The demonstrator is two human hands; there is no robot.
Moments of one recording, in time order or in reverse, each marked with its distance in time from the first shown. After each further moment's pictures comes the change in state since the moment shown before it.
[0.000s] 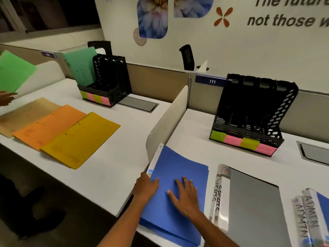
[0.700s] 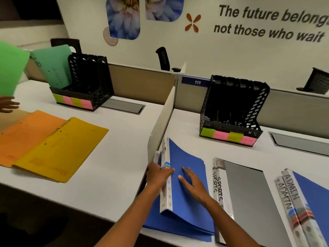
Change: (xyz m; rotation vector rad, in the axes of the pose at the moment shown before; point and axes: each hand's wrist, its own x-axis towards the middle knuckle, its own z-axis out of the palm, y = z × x) left_hand -0.005 0.029 -0.039 -0.562 -0.188 0.112; right_hand -0.007 -0.033 -0.036 0.432 0.084 0.133
